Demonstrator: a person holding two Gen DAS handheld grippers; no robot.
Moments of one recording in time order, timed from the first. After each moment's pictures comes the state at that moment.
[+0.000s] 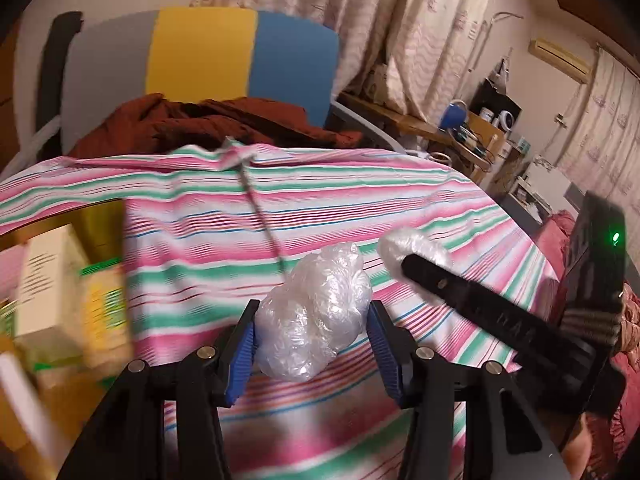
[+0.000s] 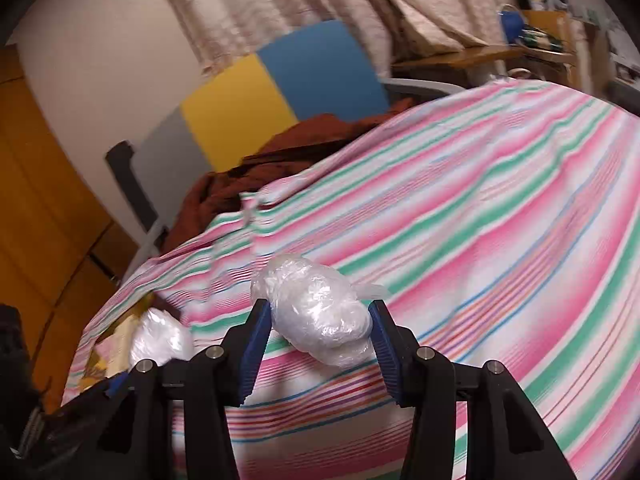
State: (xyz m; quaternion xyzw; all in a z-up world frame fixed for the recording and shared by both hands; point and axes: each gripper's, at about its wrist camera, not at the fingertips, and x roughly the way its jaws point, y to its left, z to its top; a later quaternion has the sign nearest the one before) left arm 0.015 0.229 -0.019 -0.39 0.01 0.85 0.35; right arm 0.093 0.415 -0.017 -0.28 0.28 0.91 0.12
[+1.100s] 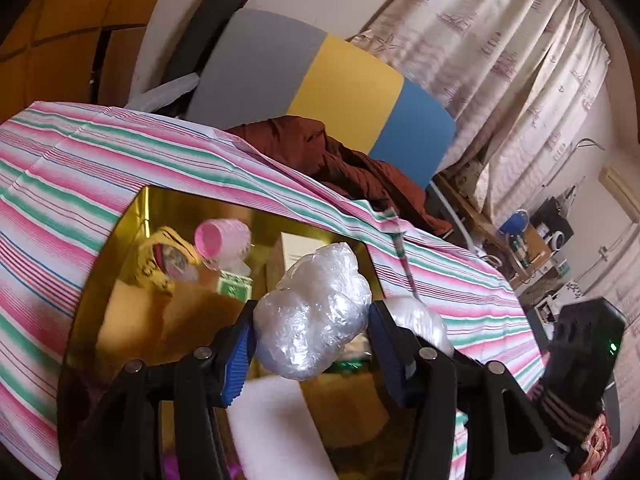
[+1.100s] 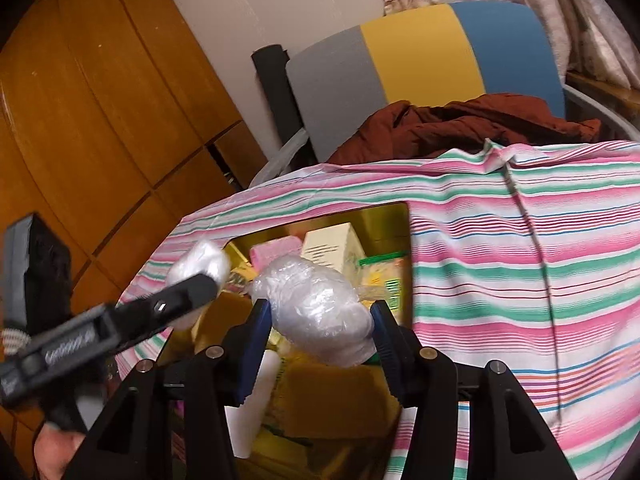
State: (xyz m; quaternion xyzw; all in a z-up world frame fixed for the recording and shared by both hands) left arm -0.034 0.018 0.005 -0.39 -0.16 0.88 0.22; right arm 0.027 0.211 0.015 -0.34 0.18 0.92 -0.12
